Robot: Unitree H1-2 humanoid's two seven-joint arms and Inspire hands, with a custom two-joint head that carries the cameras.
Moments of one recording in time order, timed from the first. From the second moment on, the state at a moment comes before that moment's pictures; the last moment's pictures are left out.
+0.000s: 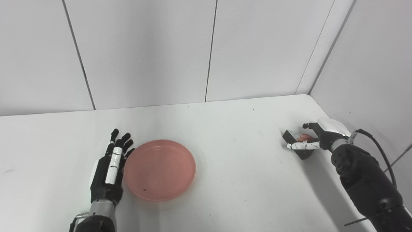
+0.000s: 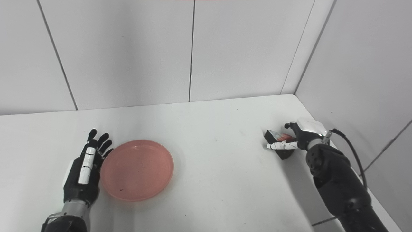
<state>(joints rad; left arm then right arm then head) -0.34 -0.08 0.03 0.22 -0.18 0.00 -0.08 -0.45 -0.70 0.06 0.21 -0.78 0.45 0.40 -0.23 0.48</state>
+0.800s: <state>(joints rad) -0.34 -0.08 0.03 0.20 -0.18 0.02 -0.09 -0.43 -0.67 0.04 0.20 -0.84 0.46 0.37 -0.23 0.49</state>
